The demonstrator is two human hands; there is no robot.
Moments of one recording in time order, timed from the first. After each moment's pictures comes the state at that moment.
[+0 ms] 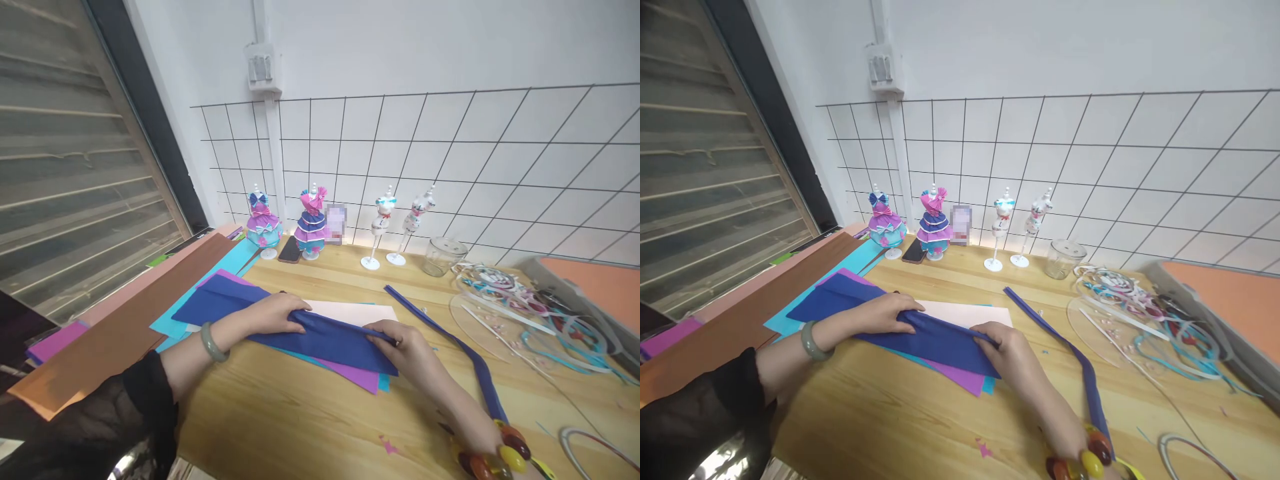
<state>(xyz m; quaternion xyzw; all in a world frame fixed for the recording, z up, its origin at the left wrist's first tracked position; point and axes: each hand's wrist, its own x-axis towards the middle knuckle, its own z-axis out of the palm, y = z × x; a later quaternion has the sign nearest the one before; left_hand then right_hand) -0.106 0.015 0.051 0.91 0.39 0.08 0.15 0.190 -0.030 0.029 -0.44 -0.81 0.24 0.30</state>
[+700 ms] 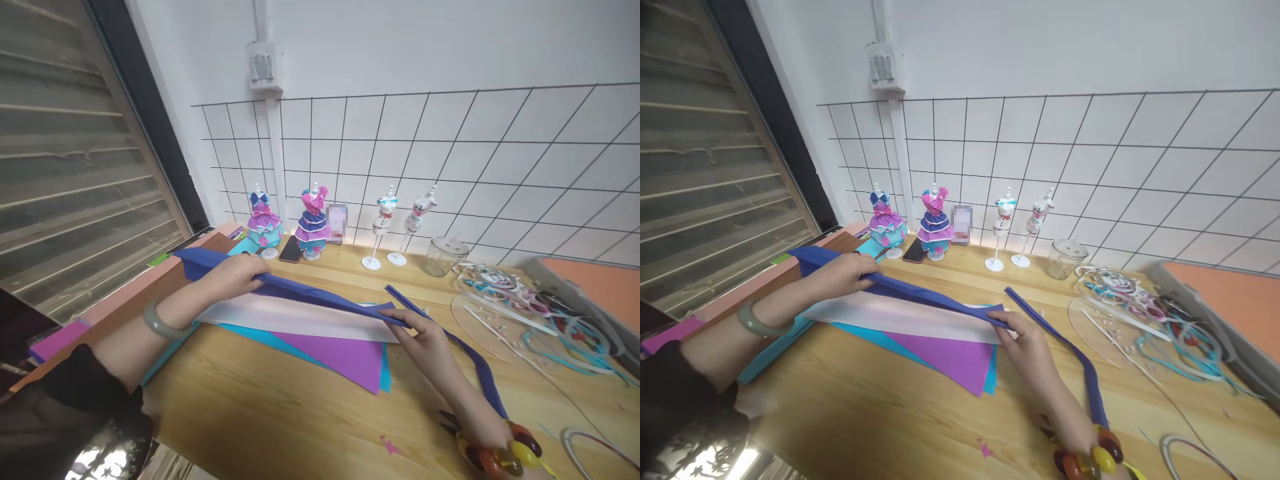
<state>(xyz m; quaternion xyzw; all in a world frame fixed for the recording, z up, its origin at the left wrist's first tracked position) -0.170 0.027 0.114 0.89 0.44 0.06 -0.07 0.208 -0.018 0.022 -0.50 -0.75 0.18 0.41</state>
